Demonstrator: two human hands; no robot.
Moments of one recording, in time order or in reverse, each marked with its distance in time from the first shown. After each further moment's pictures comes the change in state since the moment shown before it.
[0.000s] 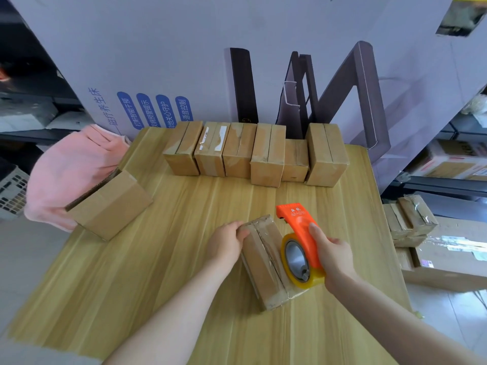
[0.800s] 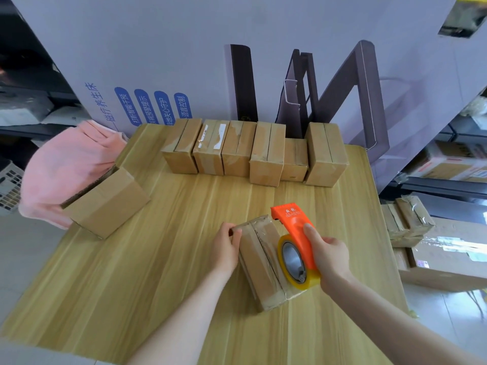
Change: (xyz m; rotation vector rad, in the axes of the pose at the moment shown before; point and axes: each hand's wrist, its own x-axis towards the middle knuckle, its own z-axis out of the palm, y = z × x) left_hand -0.011 -0.012 0.024 -0.447 0.159 -0.040; right_hand 0.000 0.000 0.006 -0.031 0.013 -0.049
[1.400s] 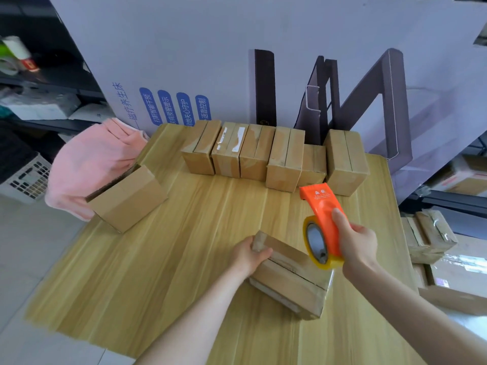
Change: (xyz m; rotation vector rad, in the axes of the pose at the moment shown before) left_hand -0.009 0.024 -0.012 0.046 -0.370 -0.246; right_hand 0.019 -0.035 0.002 0.071 0.101 -0.111
